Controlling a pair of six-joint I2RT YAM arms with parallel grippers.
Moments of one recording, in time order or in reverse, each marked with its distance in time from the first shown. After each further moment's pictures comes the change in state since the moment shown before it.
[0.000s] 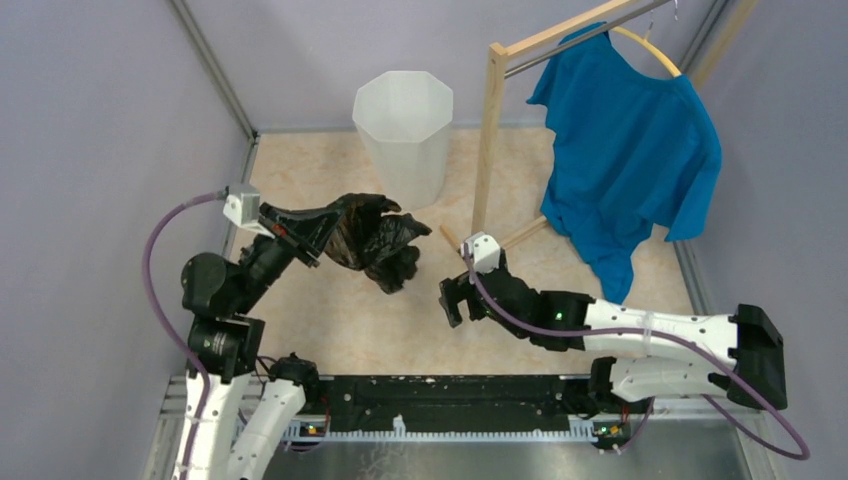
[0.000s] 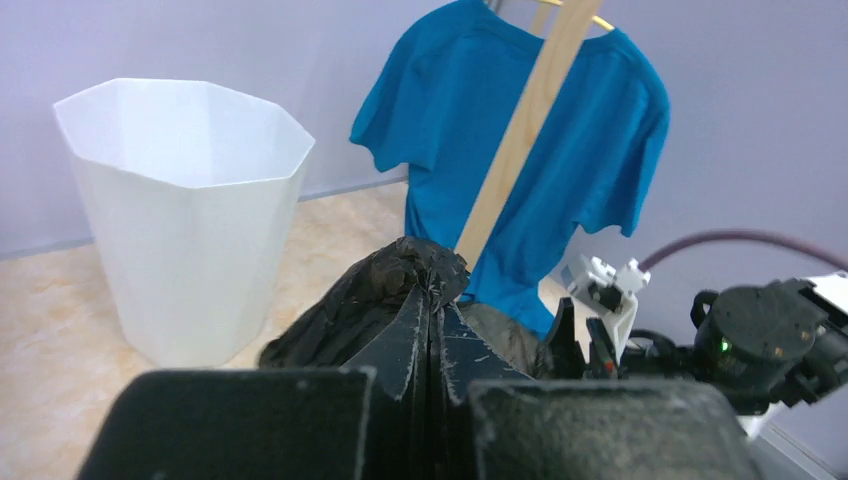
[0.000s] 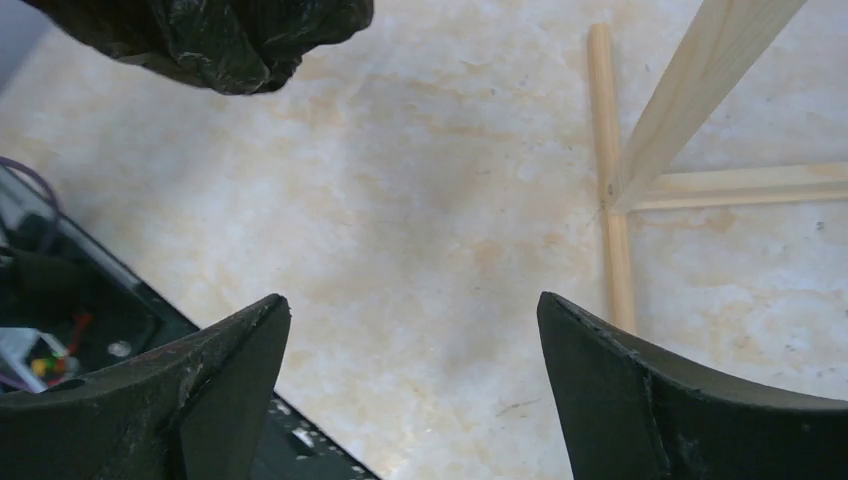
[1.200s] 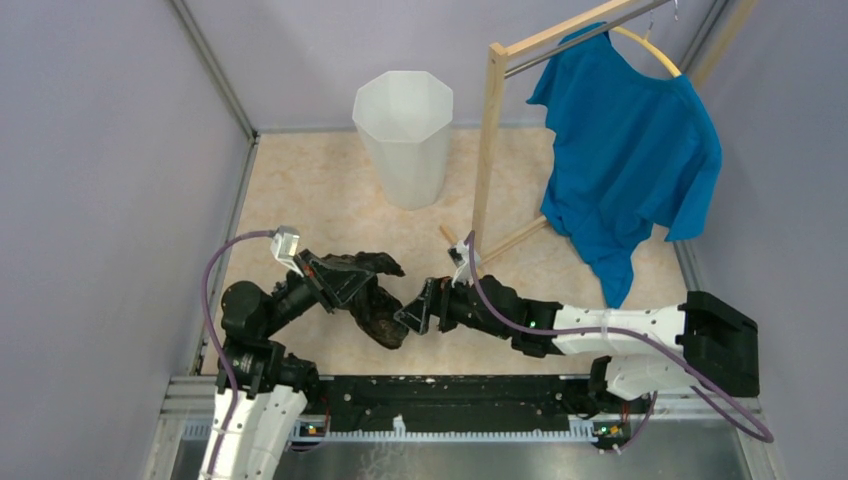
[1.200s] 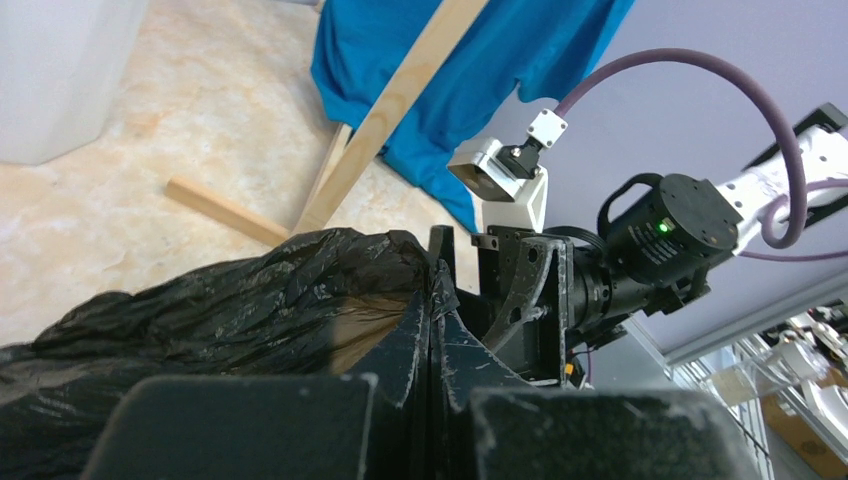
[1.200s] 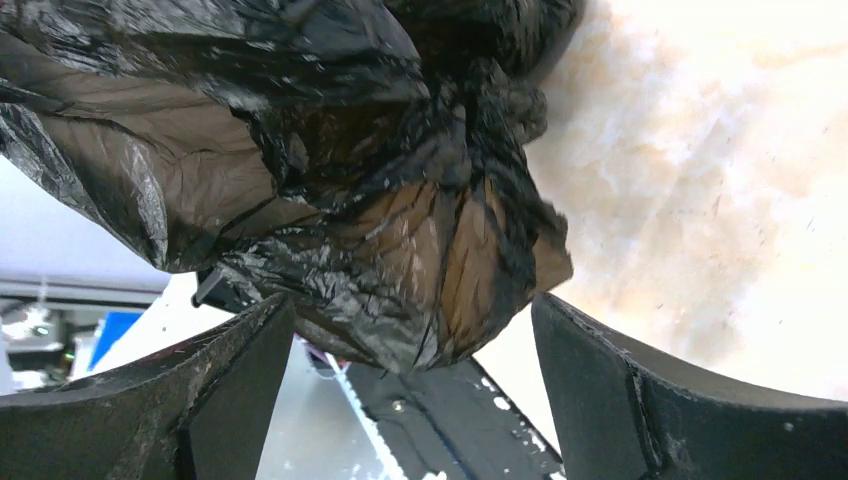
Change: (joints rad) left arm 0.002 -0.225 -0.385 -0.029 0.218 -0.201; right arm -0.002 0.189 -0.154 0.580 -0.339 0.496
